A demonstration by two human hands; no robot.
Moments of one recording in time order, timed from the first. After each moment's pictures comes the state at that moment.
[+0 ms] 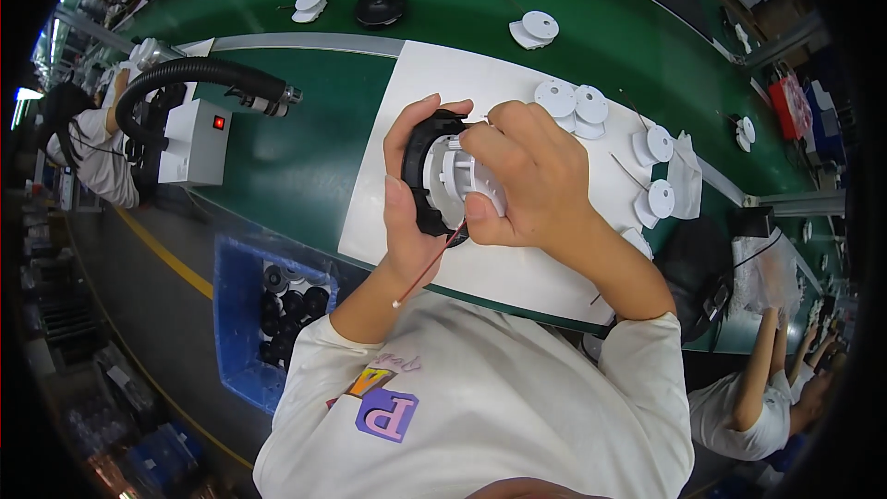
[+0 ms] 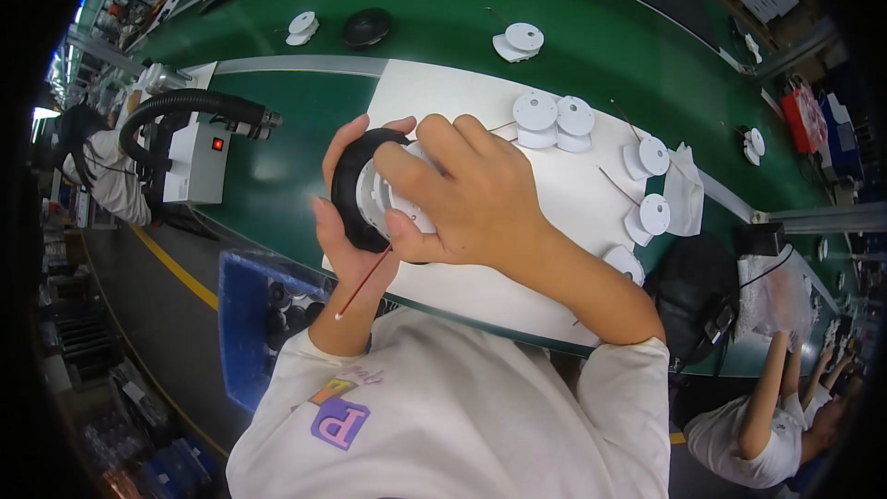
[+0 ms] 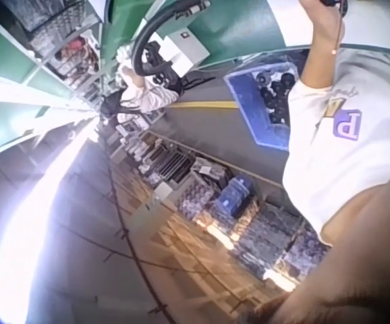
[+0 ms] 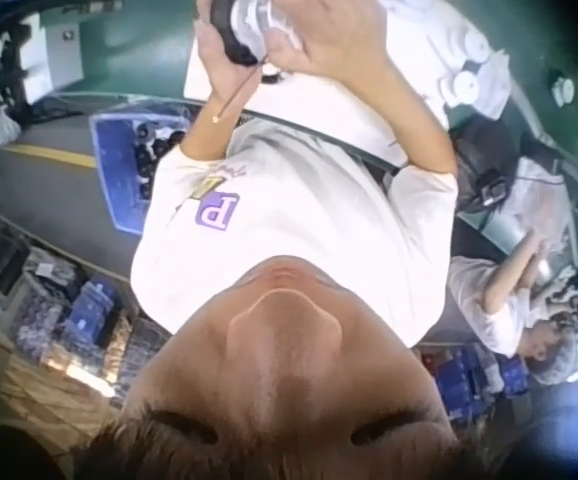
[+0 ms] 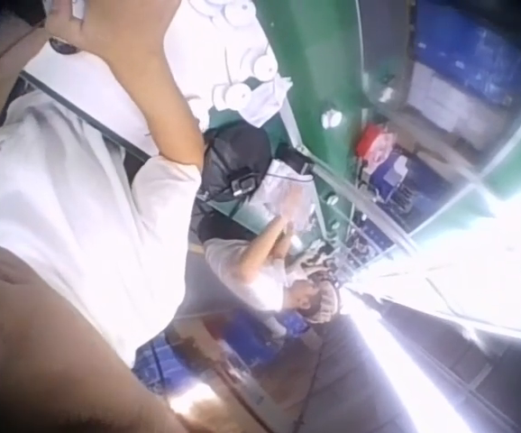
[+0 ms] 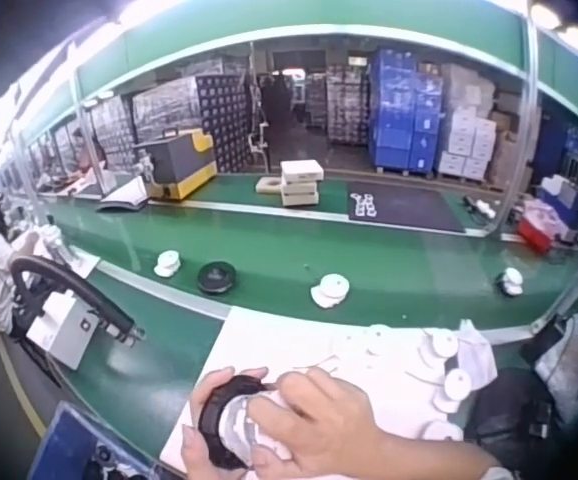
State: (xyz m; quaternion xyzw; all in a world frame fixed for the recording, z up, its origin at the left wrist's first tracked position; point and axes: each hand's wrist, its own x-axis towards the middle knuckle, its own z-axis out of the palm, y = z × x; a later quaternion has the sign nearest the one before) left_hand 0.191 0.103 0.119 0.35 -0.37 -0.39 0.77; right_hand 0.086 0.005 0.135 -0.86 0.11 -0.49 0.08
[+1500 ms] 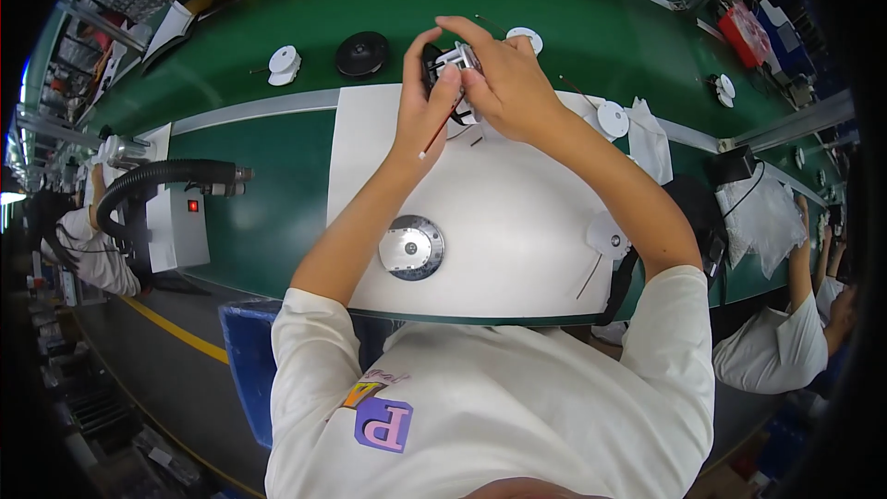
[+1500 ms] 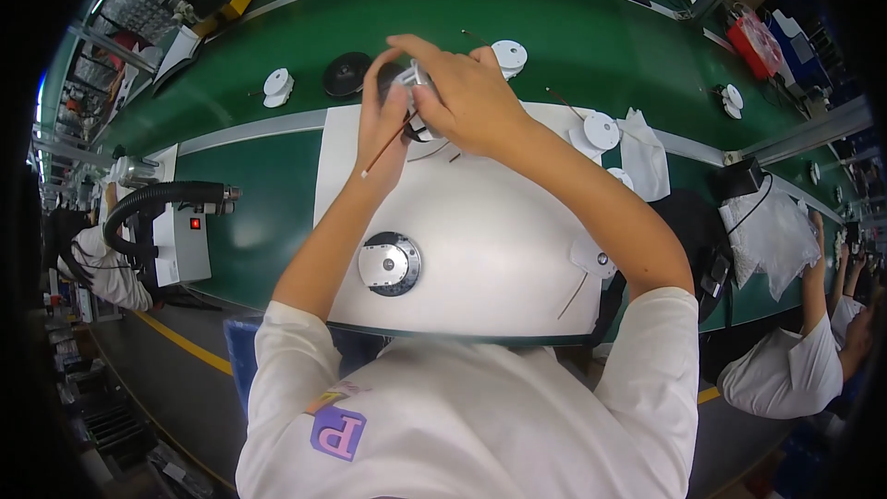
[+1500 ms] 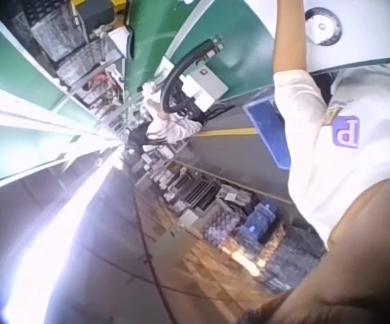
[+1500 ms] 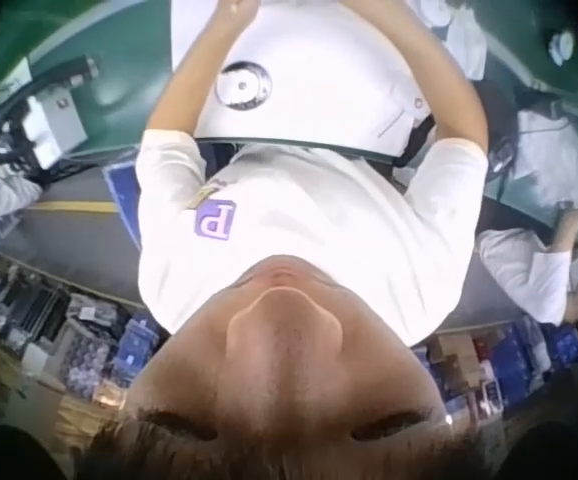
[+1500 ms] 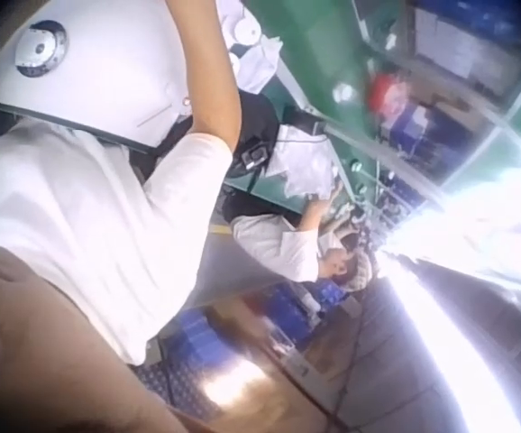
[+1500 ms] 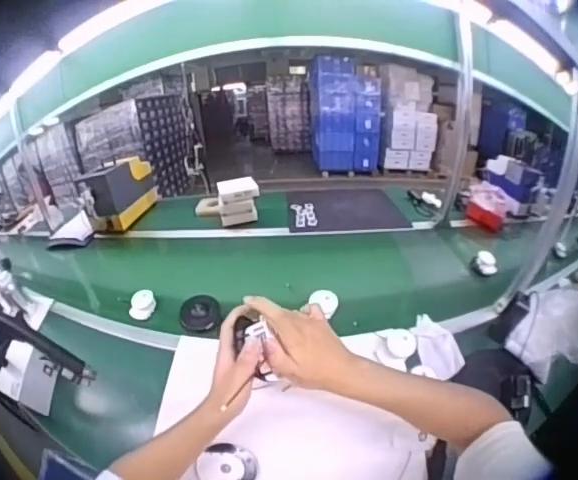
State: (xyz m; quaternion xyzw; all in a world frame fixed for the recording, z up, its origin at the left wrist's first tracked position) left_hand 0.193 -0.052 0.082 0.32 -0.44 -0.50 0.68; right_hand 0.049 -0.109 0.124 -0.90 0.25 -0.33 0.13
